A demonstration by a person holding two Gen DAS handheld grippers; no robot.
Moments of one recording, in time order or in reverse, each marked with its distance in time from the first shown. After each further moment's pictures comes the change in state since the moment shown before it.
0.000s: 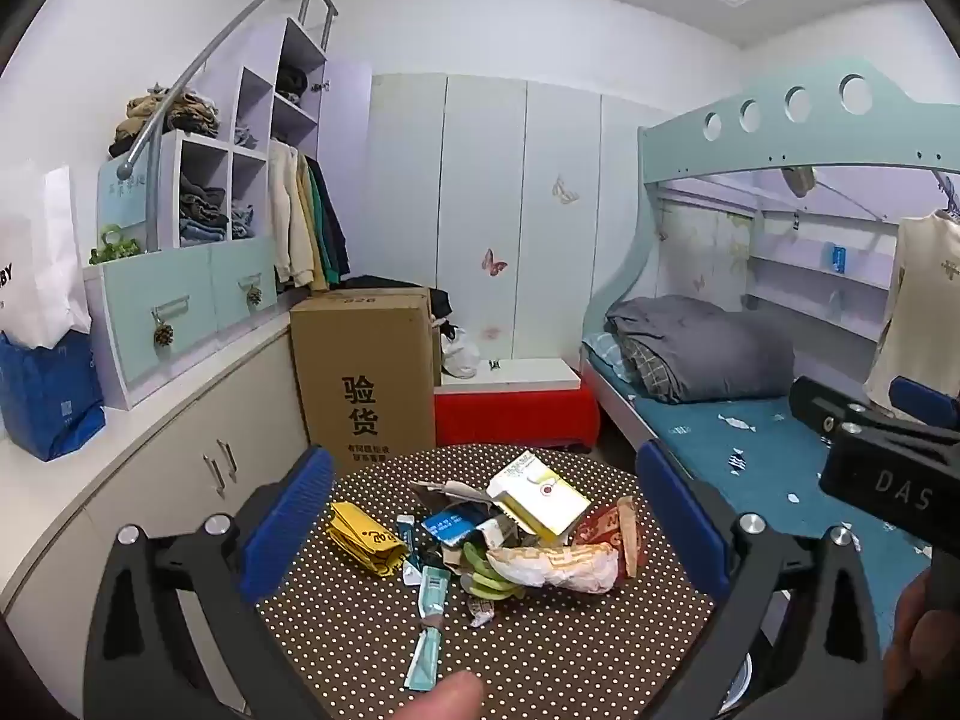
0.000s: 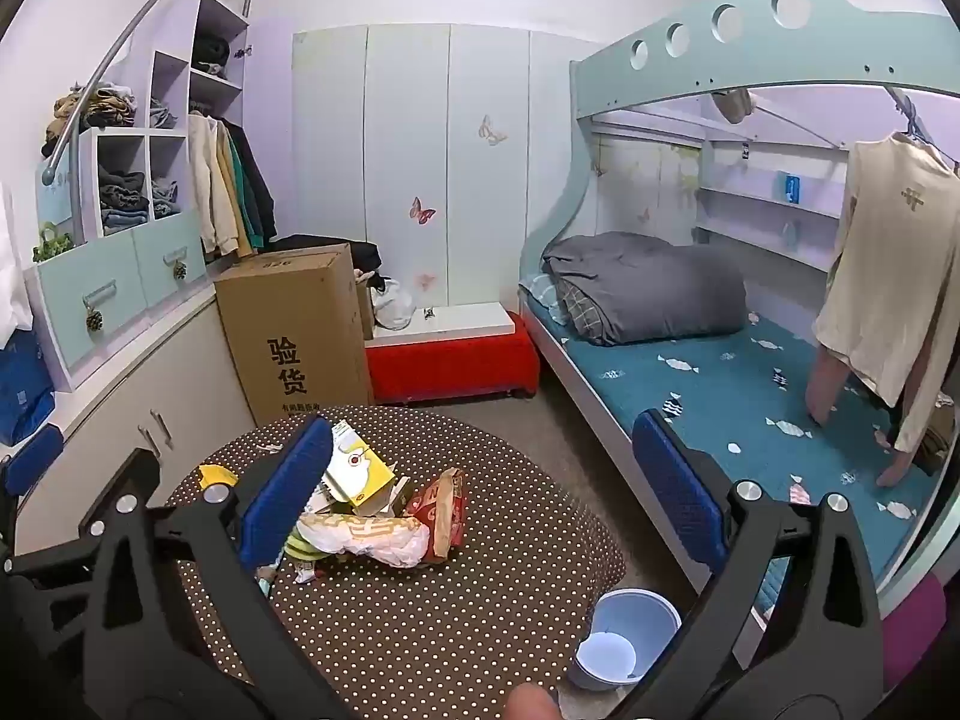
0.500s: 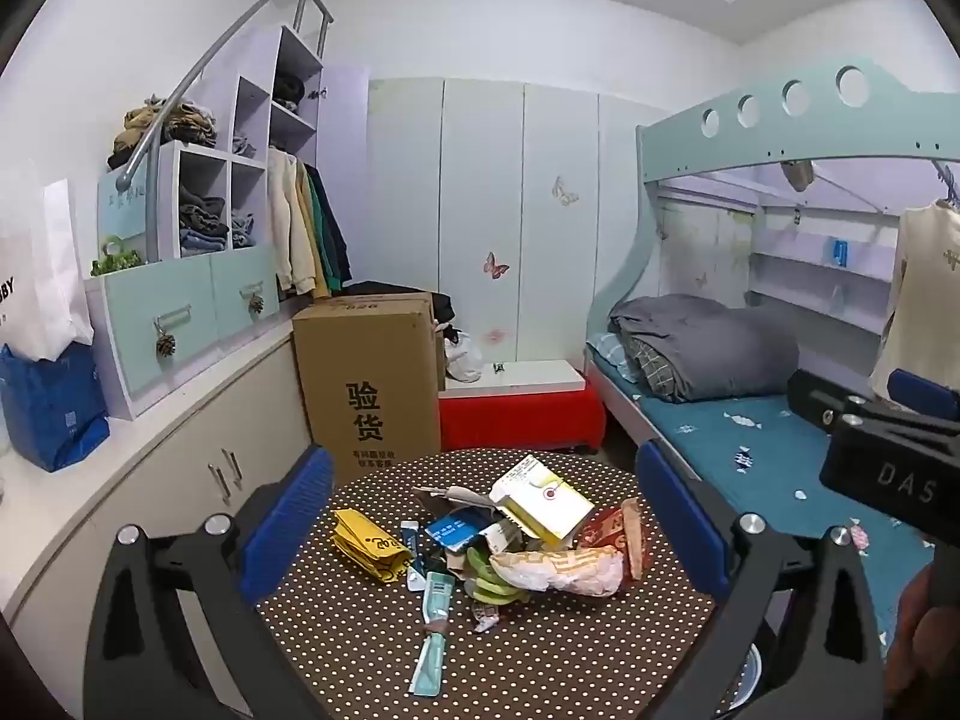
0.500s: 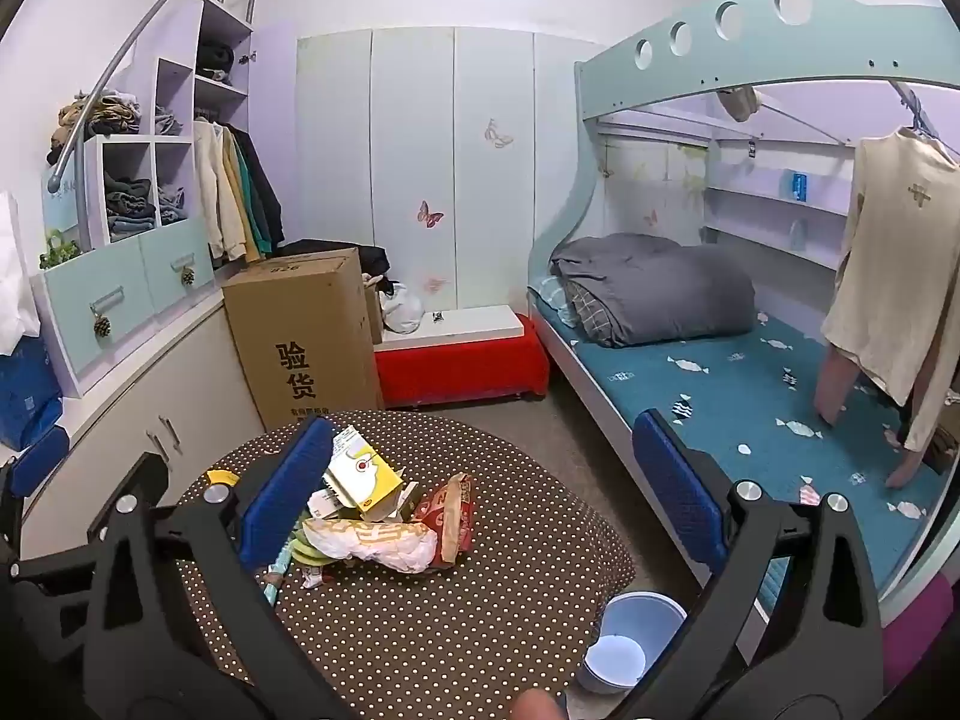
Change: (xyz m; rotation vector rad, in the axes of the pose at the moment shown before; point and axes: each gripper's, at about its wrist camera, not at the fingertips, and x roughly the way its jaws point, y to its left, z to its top) left arm -0.002 -0.007 0.003 0.037 -0.024 0.022; right arm 0.003 0.008 0.007 0.001 -0.005 0.018
